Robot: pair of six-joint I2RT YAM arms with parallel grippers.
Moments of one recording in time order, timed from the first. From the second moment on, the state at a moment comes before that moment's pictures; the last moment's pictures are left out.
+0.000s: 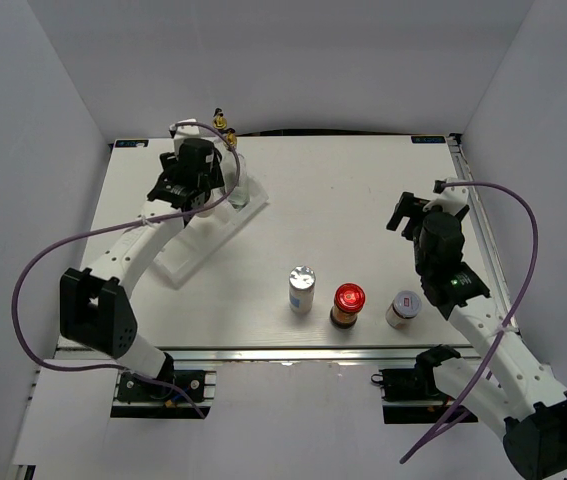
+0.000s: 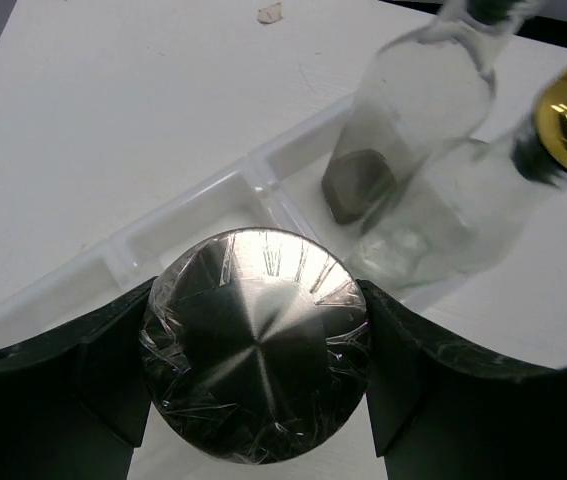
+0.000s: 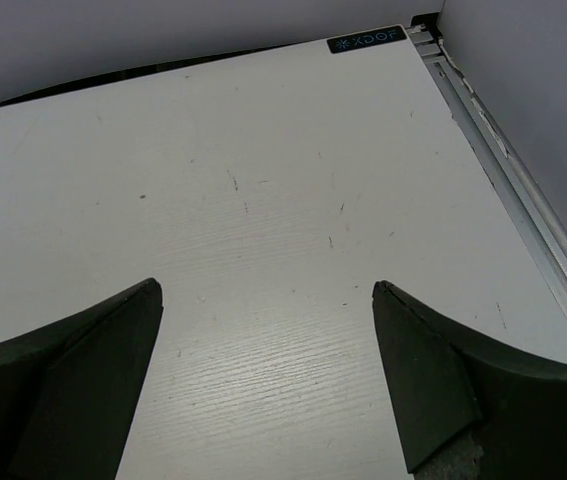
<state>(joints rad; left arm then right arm) -0.37 1.50 1.30 -0.33 -0.56 -0.32 0.37 0.84 0.67 -0.03 0.48 0.20</state>
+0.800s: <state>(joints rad) -0.18 1.79 1.34 -0.21 -0.43 -0.33 0.35 0.91 0.67 -0.01 0.53 0.18</state>
